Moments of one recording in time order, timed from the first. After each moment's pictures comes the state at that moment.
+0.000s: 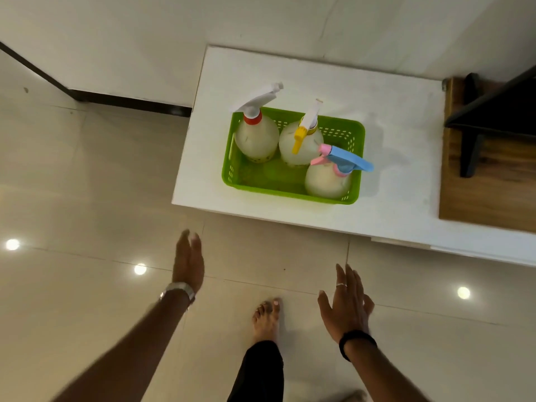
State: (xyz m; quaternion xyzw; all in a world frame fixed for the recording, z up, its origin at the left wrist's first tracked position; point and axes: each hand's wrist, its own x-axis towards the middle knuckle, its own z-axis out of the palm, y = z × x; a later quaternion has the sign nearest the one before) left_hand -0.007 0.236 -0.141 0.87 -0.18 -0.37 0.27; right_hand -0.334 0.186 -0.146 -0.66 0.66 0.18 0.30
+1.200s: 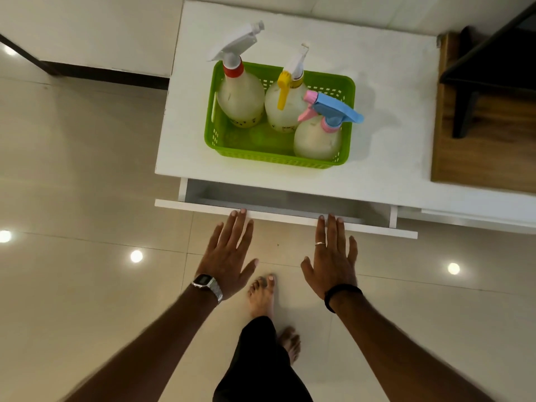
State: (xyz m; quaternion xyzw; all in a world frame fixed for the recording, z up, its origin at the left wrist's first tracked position) left_hand -0.098 0.263 -0.153 0.70 -0.67 -0.24 -0.08; right_hand -0.320 0.177 -0.147 -0.78 0.56 0.20 0.20
